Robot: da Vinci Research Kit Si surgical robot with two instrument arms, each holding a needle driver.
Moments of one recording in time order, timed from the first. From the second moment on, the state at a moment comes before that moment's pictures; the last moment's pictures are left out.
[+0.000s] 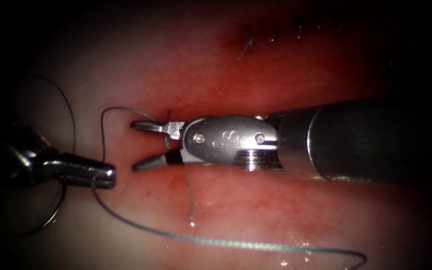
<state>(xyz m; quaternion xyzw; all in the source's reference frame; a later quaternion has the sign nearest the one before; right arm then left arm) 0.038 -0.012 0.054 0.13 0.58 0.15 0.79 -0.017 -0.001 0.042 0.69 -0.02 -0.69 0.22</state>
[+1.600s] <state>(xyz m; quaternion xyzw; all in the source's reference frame) 0.036 -0.009 0.053 0.35 0.75 0.26 0.50 -0.016 0.000 0.051 0.68 -0.04 -0.73 0.08</state>
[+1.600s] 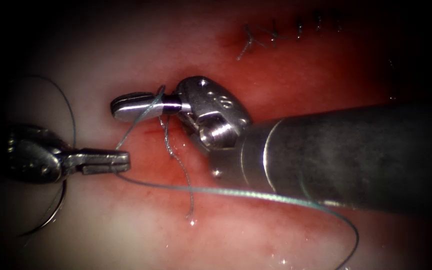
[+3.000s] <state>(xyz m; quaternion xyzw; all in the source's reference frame) 0.035 -0.014 0.054 0.40 0.62 -0.14 0.66 -0.020 0.002 0.053 0.70 -0.02 -0.71 0.08</state>
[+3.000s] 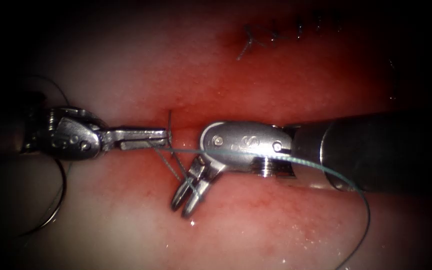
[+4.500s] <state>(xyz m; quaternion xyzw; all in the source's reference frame) 0.036 -0.016 0.054 0.37 0.50 -0.28 0.73 -0.019 -0.003 0.052 0.69 0.00 -0.72 0.09</state>
